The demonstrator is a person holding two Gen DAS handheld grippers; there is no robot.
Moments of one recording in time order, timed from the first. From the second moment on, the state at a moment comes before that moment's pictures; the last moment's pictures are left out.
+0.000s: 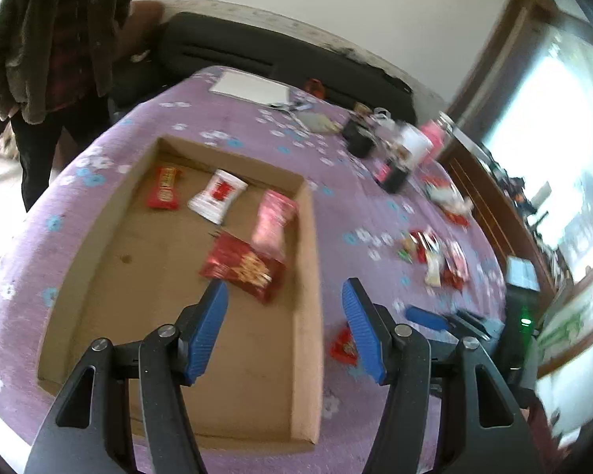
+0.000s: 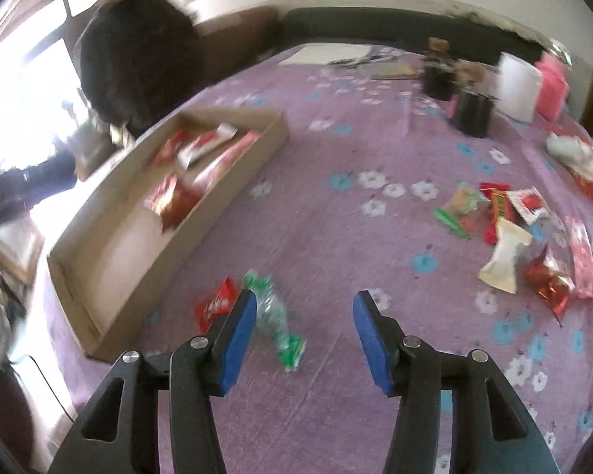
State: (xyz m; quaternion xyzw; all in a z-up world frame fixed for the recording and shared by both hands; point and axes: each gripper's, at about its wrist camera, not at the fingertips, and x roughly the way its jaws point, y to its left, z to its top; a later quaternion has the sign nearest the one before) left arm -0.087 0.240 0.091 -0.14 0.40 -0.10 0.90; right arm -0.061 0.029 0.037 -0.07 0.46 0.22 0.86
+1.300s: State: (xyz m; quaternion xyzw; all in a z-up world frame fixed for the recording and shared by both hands) left arm -0.056 0.111 0.049 -0.05 0.47 -0.20 0.86; right arm -0.038 -0.086 0.011 0.06 0.45 0.10 0.89
